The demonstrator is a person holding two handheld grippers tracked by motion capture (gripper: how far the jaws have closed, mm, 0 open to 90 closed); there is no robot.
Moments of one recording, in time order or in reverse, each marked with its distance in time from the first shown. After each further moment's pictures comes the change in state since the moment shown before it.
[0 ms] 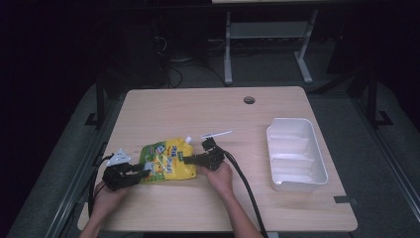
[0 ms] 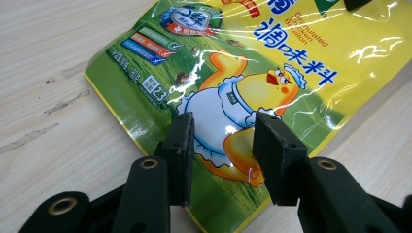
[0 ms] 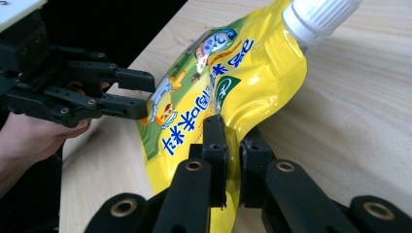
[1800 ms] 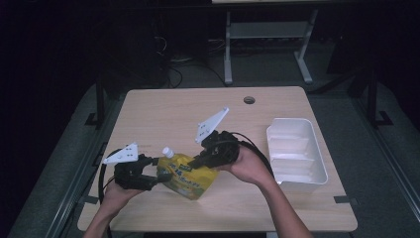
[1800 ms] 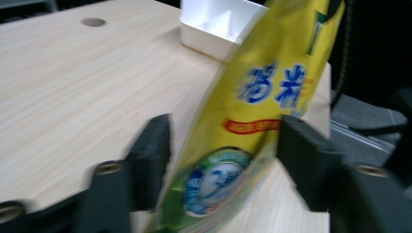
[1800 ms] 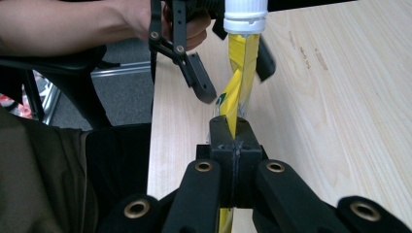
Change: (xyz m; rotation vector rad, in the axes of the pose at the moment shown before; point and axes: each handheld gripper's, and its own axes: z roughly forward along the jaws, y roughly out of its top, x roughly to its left) left arm -0.065 0.060 -0.025 -0.237 -0.409 0.166; right arm 0.123 0.057 -0.113 0.312 0.087 -0.713
